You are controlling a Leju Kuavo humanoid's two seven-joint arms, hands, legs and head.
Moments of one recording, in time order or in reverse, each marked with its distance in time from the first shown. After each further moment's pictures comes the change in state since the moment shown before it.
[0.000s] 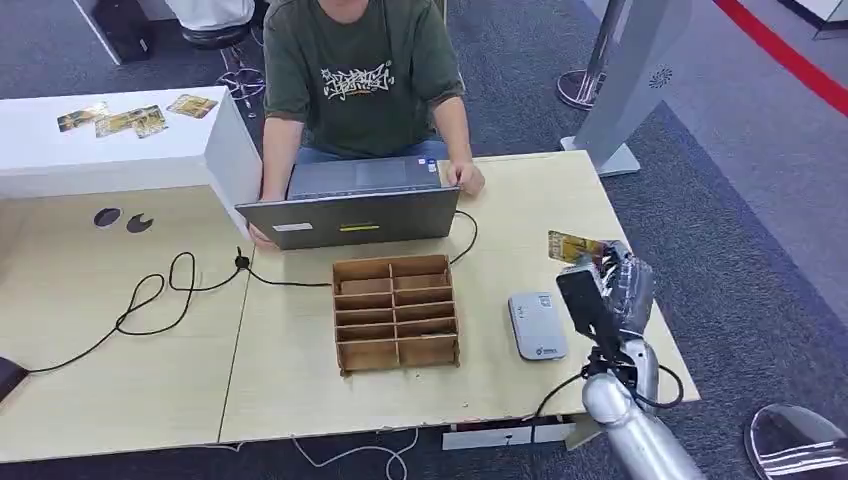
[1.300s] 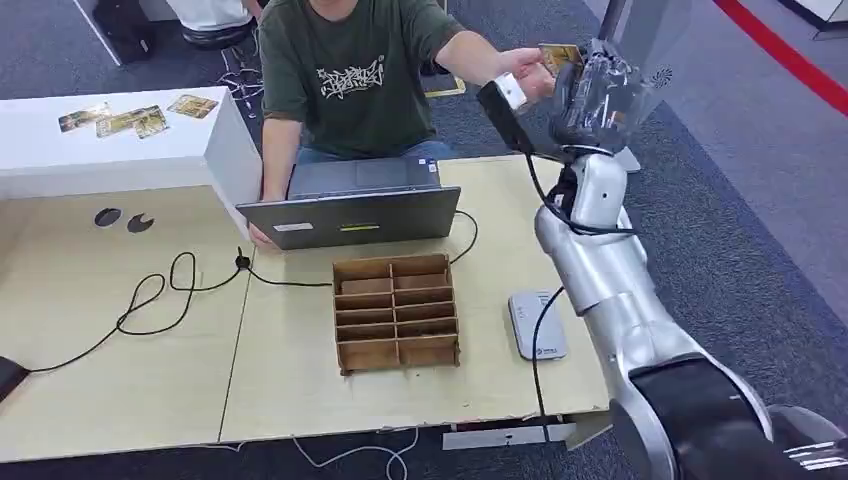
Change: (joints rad) left arm -0.061 0.065 -0.061 -0.071 -0.130 0.001 0.069; right arm -0.748 0.173 0.012 0.503 0.706 -0.007 0.356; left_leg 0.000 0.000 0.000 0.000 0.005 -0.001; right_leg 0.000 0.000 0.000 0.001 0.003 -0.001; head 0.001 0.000
